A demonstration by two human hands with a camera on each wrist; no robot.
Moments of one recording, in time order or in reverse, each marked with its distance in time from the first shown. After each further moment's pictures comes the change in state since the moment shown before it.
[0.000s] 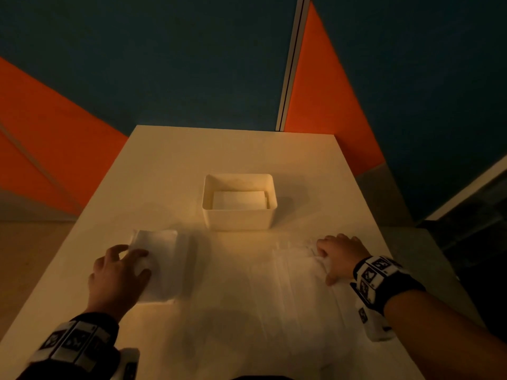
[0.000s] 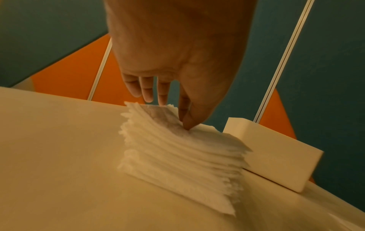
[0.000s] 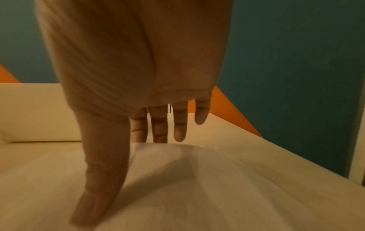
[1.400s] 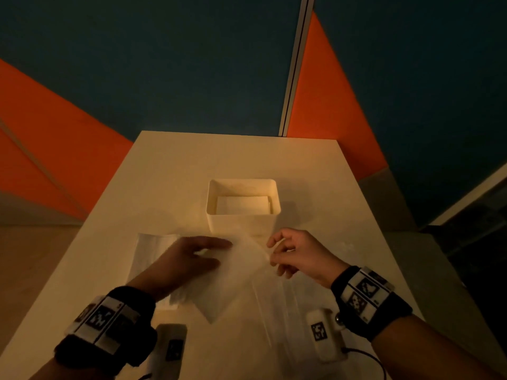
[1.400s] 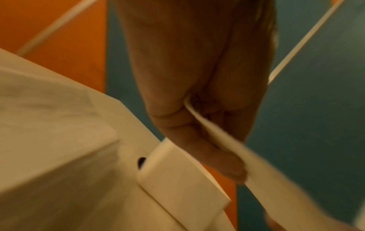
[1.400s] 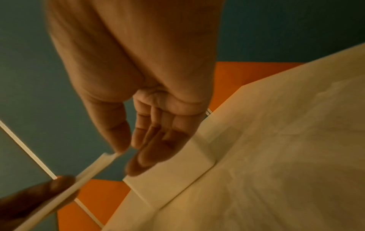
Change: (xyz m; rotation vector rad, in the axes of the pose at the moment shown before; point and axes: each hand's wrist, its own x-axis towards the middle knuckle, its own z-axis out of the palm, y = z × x) left_hand -0.013 0.101 -0.043 -1.012 -0.582 0.215; right_hand -0.028 -0.086 -0.043 1.335 0.046 -0.229
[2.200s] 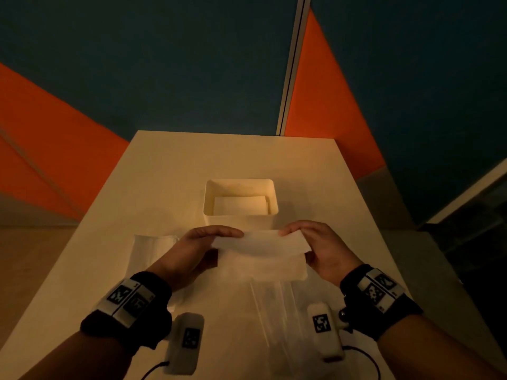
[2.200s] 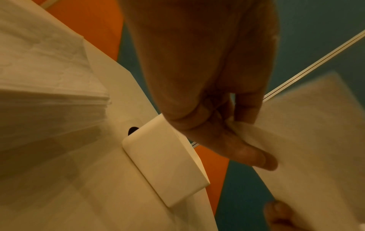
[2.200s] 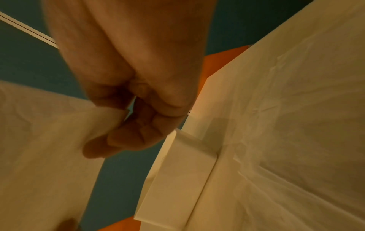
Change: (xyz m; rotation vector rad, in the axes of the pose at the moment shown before) left_hand 0.028 0.005 0.018 -0.381 -0.062 -0.004; right_hand -0.004 -0.003 -0.019 0.535 0.144 -0.032
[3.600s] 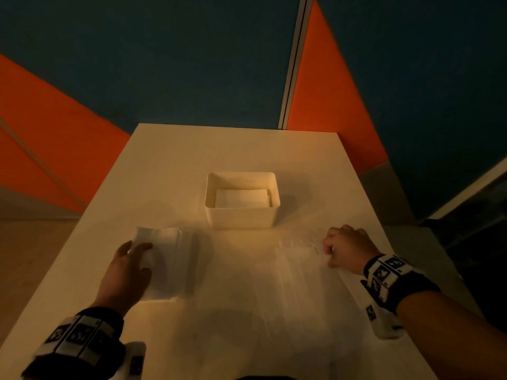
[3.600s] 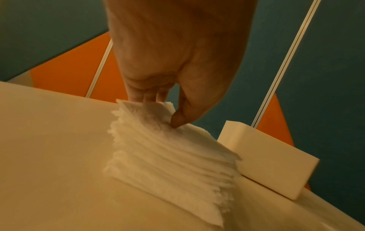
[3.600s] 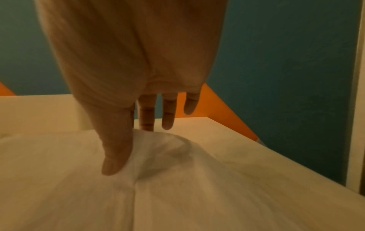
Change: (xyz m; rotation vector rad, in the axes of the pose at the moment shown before) left_hand -0.042 -0.057 -0.111 1.176 0.630 -0.019; right_hand 0.021 0.022 -0.088 -1.822 -0.068 0.019
